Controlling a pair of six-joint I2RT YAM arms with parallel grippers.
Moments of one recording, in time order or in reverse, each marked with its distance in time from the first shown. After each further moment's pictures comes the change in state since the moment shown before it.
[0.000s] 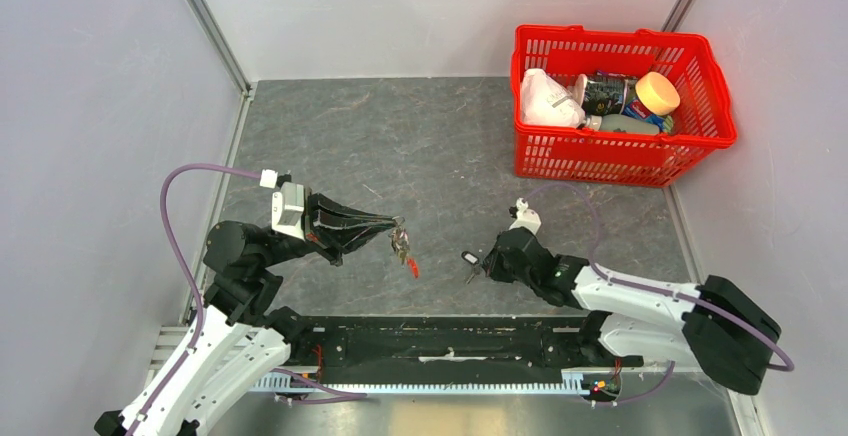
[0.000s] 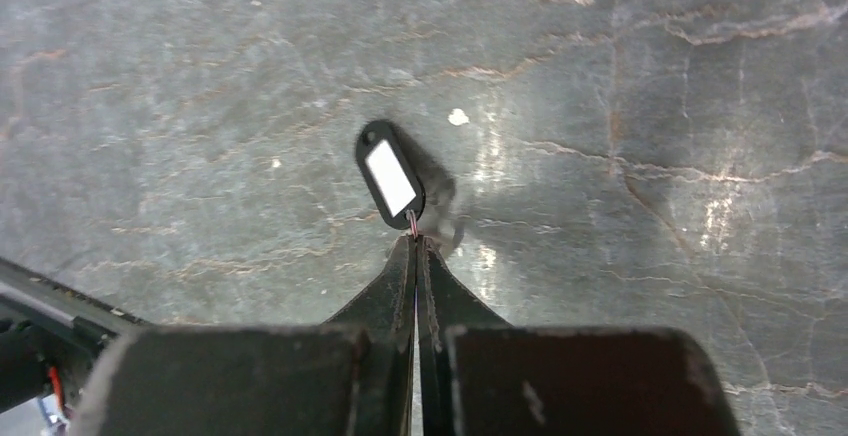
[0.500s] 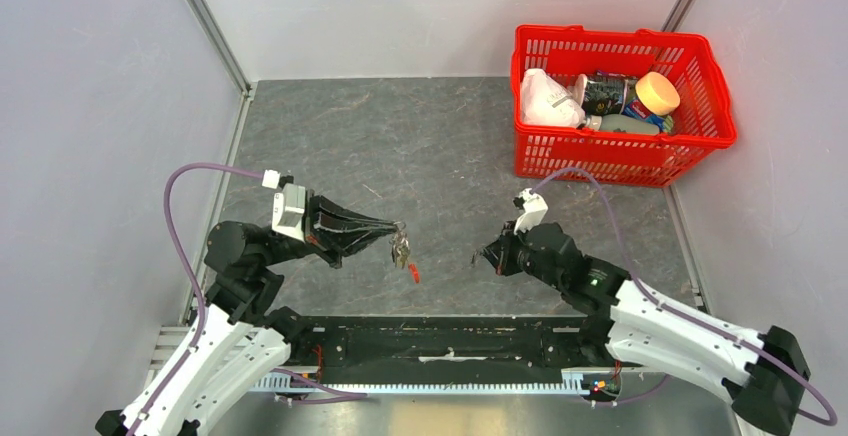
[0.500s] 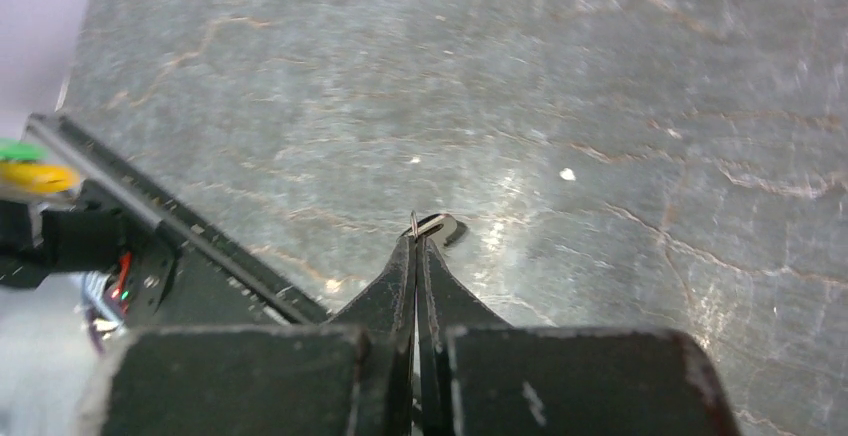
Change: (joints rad) left arm 0.006 0.003 -0.009 0.029 0.040 -0.026; right arm 0.000 -0.330 0.025 -0.064 -0.072 -0.270
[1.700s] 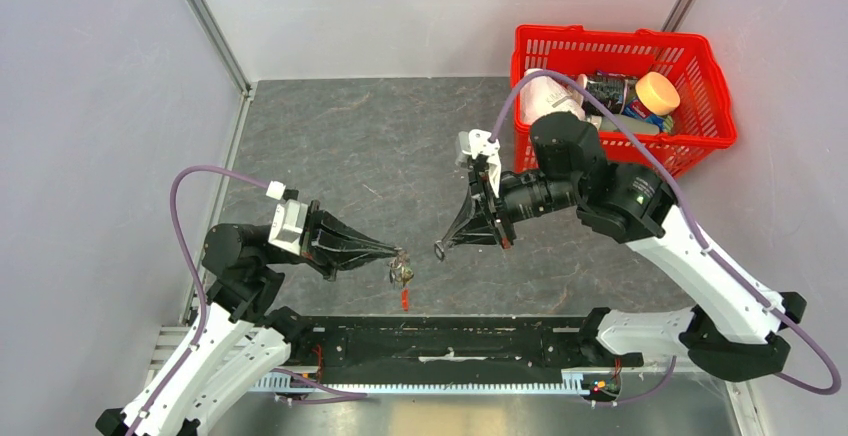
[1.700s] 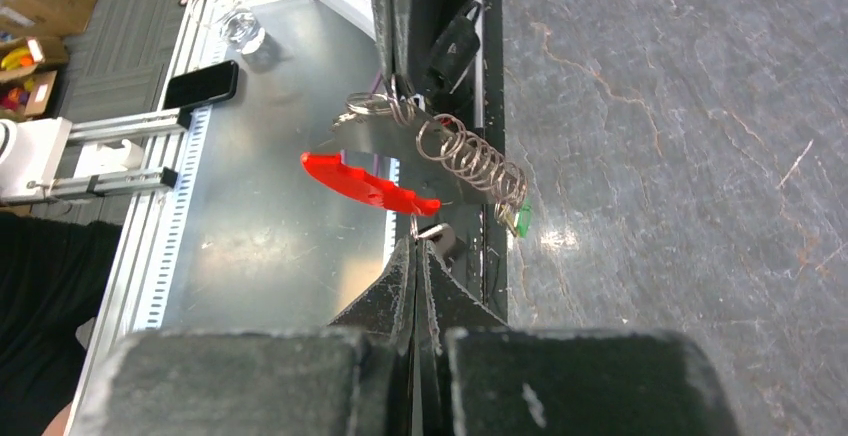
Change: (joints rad) left arm 0.000 0.013 0.000 0.079 0.220 -0.031; right arm 0.000 0.377 1.186 -0.726 -0.920 -0.719
